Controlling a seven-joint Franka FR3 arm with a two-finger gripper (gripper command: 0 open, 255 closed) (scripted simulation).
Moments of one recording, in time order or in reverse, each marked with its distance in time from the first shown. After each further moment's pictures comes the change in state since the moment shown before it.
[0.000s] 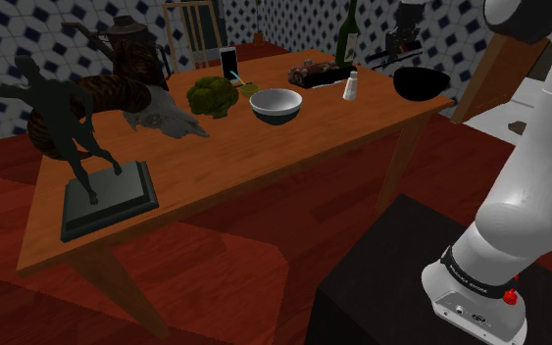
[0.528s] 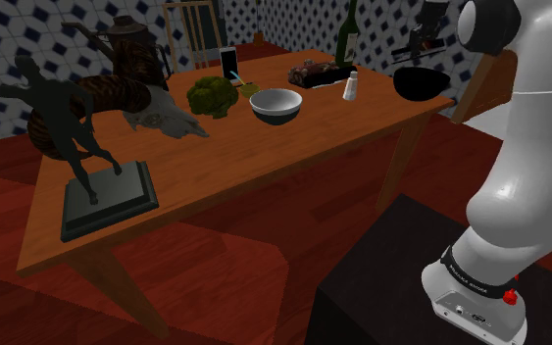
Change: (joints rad) arm -0.200 0.205 -0.037 0.260 0.119 -0.088 -0.199
